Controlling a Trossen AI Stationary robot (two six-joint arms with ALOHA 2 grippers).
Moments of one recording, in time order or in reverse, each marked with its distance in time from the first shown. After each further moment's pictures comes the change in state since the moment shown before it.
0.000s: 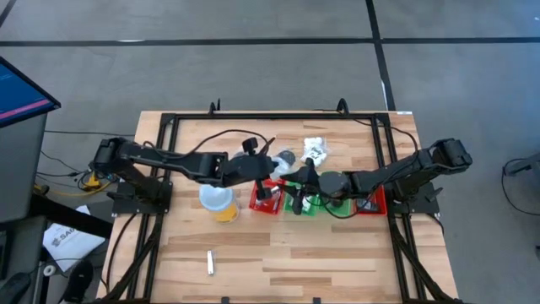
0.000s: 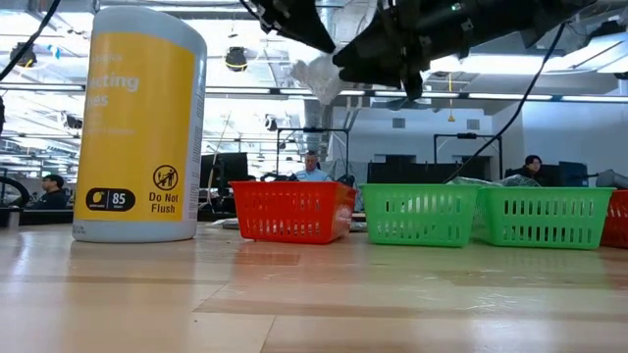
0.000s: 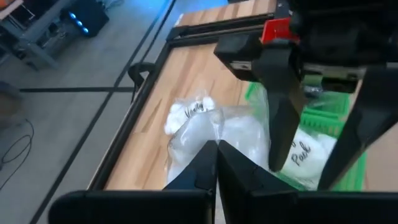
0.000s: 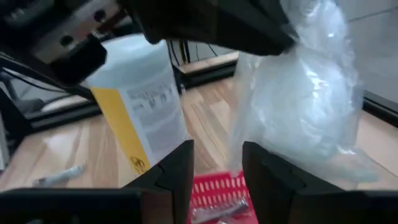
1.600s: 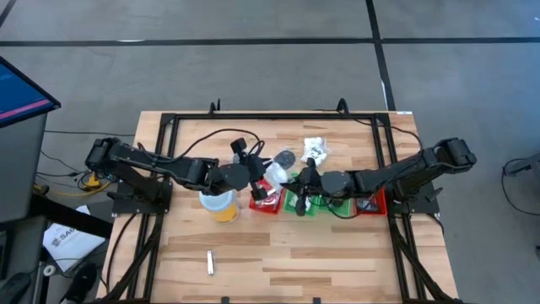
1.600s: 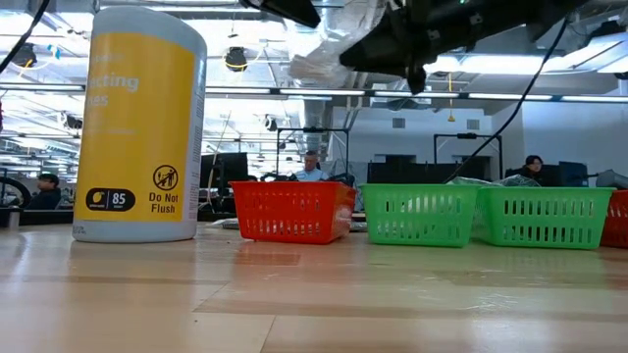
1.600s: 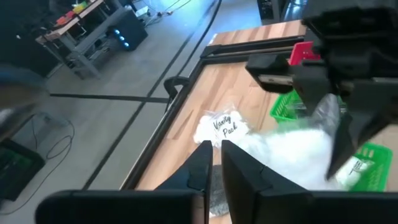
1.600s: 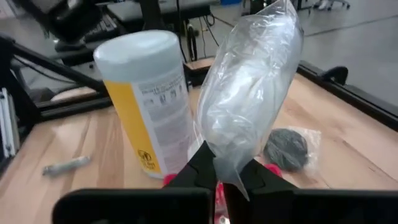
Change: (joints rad) left arm -0.084 -0.068 -0.023 0.010 -0.218 -0.028; right arm 0.009 -0.035 -0.001 -0.045 -0.026 -0.036
